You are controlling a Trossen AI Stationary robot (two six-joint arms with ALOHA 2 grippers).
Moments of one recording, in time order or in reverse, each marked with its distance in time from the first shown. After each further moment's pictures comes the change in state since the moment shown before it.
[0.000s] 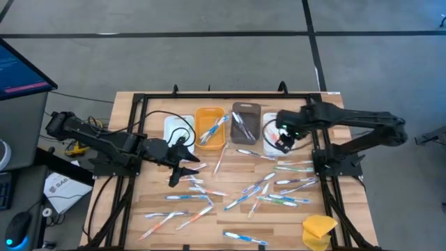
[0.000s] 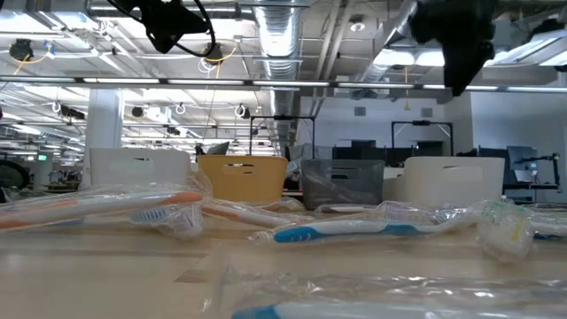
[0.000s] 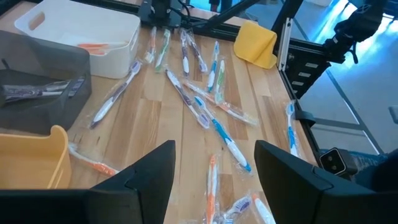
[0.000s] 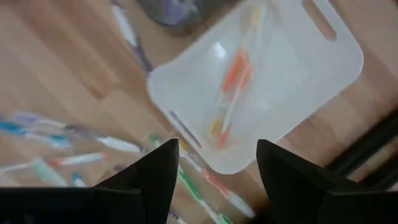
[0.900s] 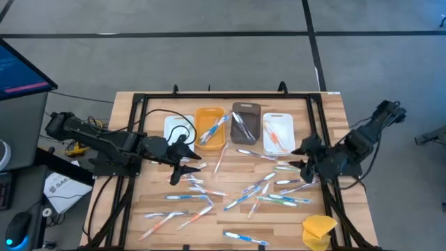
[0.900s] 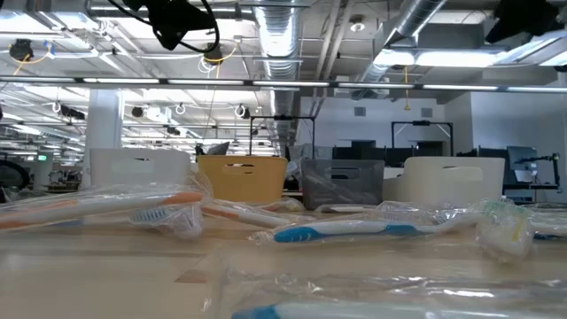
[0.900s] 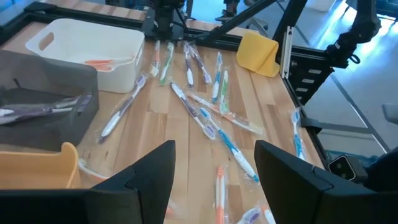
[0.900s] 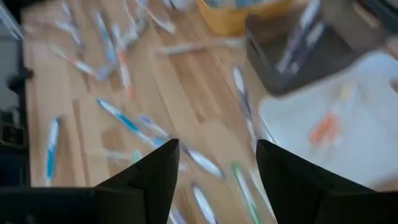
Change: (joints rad) left arm 0.019 0.000 0.000 0.037 -0.003 0.053; right arm 0.789 -0.307 -0.235 0.261 0.478 0.392
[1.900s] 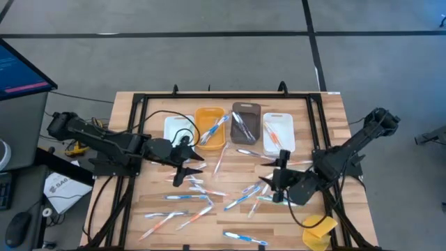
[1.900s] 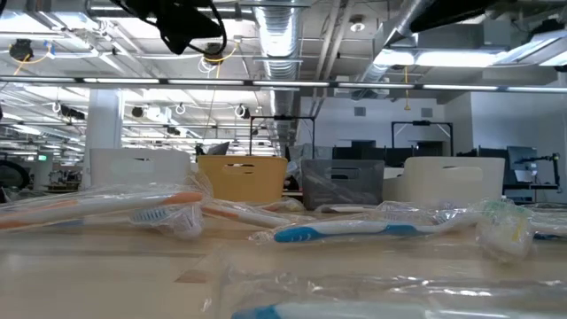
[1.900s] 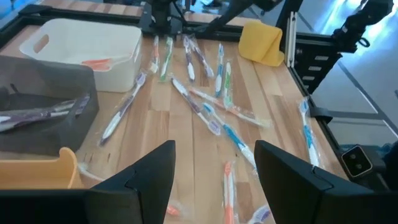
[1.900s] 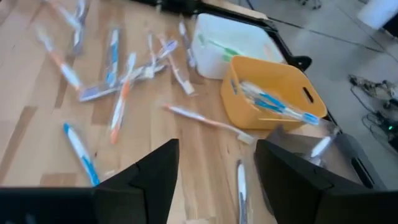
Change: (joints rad) left arm -0.001 0.063 0.000 0.037 -0.001 0.058; right arm -0.001 0.393 -0.060 0.617 0.224 -0.670
